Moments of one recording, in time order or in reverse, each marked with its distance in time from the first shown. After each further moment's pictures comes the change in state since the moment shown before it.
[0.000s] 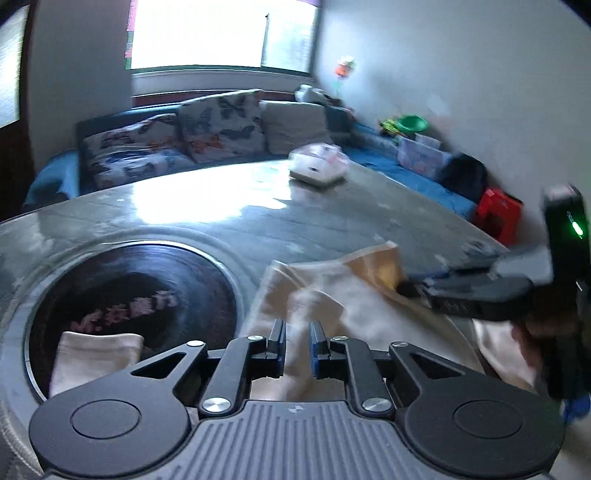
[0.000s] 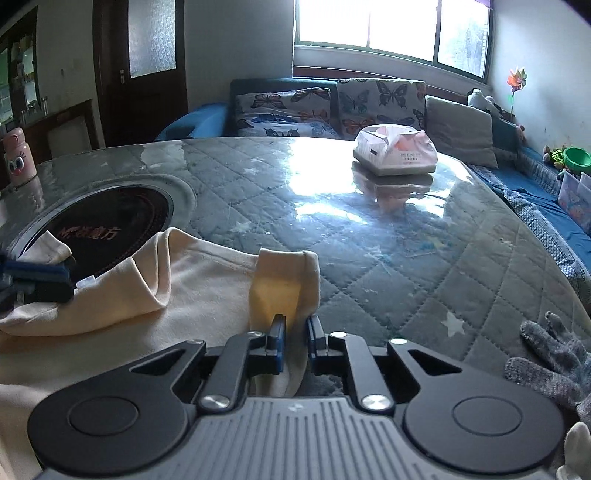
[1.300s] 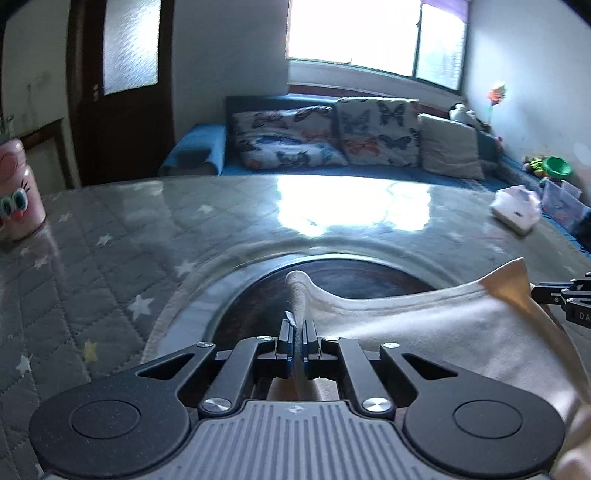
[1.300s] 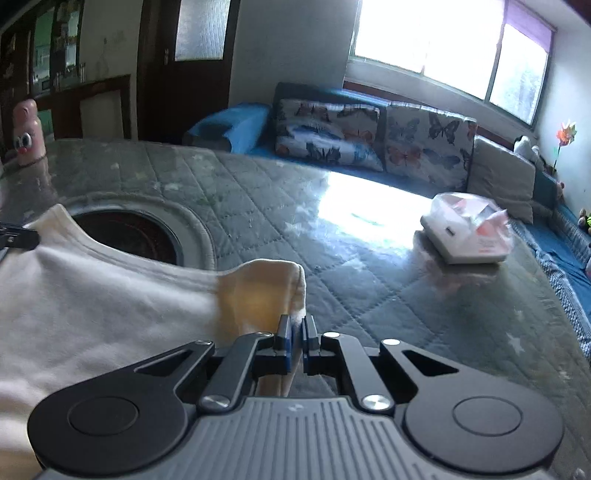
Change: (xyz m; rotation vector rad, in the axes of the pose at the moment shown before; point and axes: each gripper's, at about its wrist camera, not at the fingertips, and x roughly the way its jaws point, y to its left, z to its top) left arm 0.017 0.143 0.008 -0.236 0.001 0.395; right arm 0.092 0.041 0.085 -0.182 -0.002 0.044
